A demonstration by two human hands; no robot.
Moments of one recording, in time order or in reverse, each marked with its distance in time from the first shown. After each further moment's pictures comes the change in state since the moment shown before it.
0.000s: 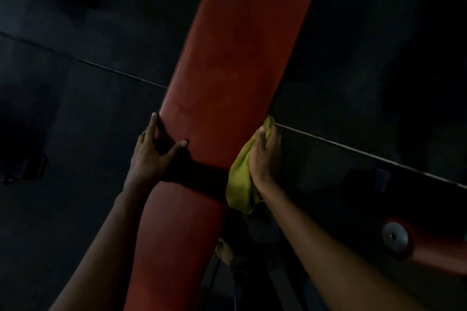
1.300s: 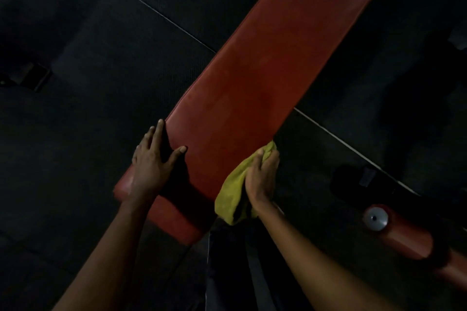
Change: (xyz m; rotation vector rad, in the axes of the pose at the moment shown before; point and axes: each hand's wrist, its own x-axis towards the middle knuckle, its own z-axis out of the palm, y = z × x) left_hand -0.163 -0.218 0.027 -0.074 0.112 -0.028; right_hand -0.206 0.129 0.045 -0.304 0.007 -0.079
